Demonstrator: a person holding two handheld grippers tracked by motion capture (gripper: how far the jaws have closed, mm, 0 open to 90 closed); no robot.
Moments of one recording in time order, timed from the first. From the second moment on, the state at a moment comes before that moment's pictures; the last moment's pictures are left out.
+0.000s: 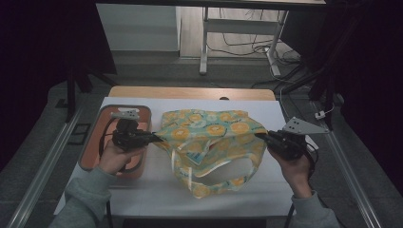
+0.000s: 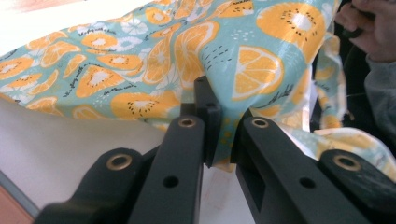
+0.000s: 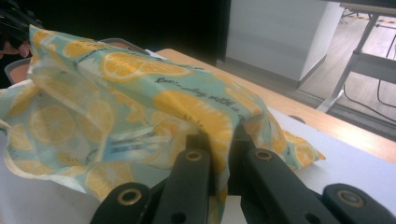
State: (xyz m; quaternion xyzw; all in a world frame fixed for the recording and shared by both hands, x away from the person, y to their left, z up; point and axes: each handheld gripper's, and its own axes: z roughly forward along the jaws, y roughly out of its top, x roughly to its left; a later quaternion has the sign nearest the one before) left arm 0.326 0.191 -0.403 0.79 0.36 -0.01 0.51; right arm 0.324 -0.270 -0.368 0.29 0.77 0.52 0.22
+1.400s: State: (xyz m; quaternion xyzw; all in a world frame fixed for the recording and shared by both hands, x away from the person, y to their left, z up) left arm 0.337 0.199 -0.329 0.76 0.33 0.05 0.56; right arm 0.339 -0.263 -0.293 0.27 0.71 0.59 0.27
